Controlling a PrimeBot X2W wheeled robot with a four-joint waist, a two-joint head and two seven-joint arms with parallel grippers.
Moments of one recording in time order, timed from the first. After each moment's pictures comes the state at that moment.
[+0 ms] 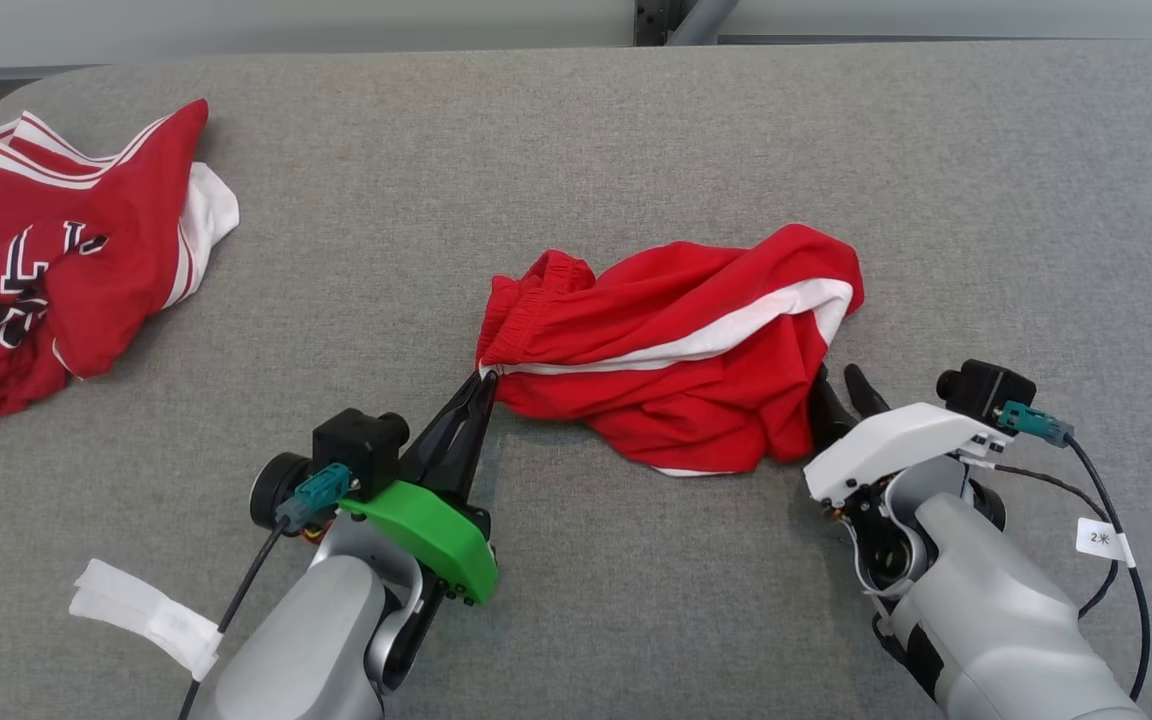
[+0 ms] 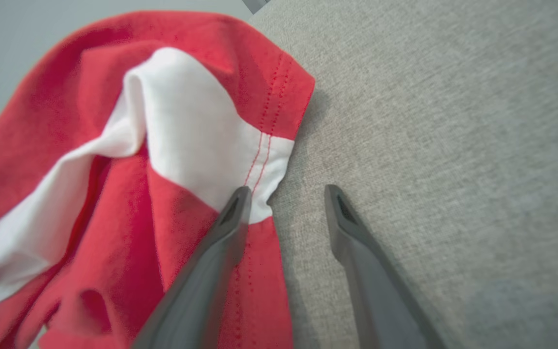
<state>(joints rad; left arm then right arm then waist) -0.46 0.16 -0.62 0.53 -0.56 -0.09 -0.26 -0.60 -0.05 0.33 0.96 0.92 0.13 -0.27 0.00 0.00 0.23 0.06</state>
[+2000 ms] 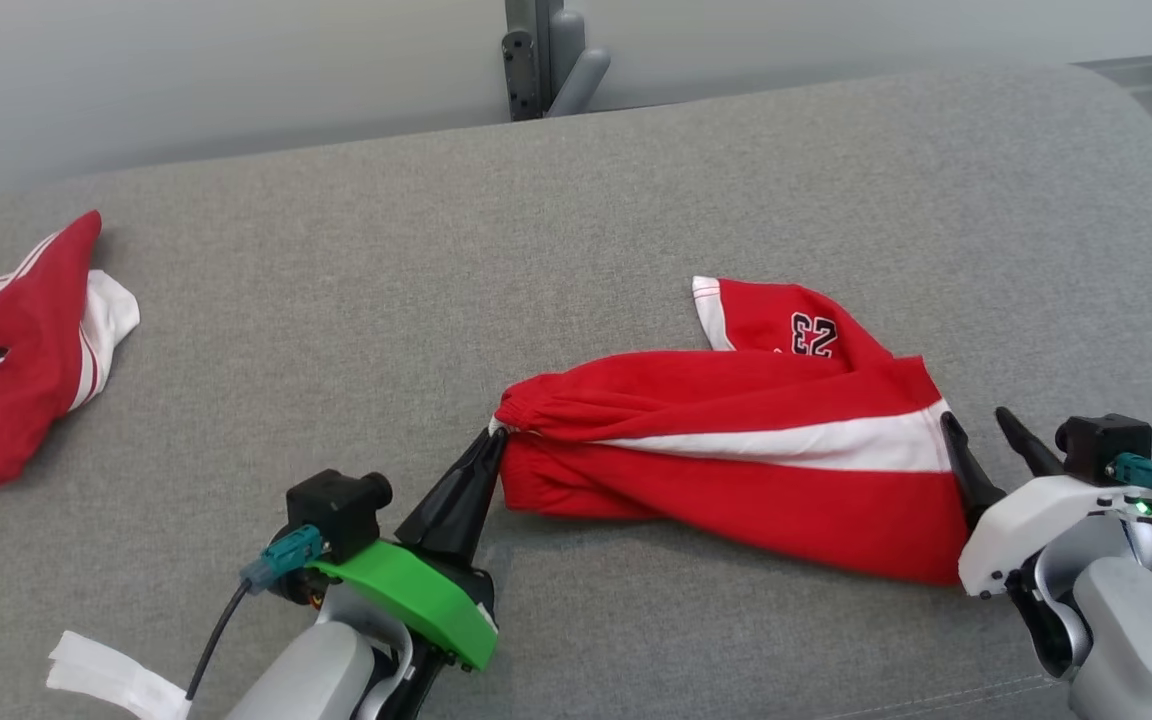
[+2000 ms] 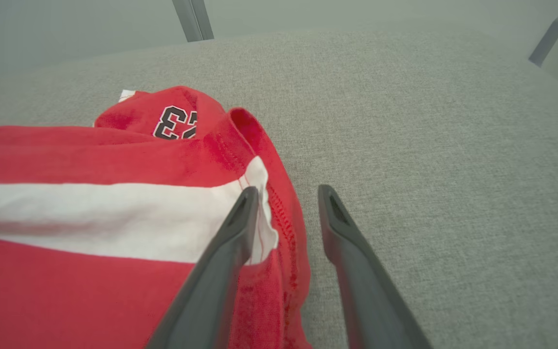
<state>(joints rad) -0.33 0.21 -0.65 0.36 -0.74 -0.13 -0.23 -0.39 -0.31 0.27 0.72 0.49 0.13 -0.20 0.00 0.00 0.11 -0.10</state>
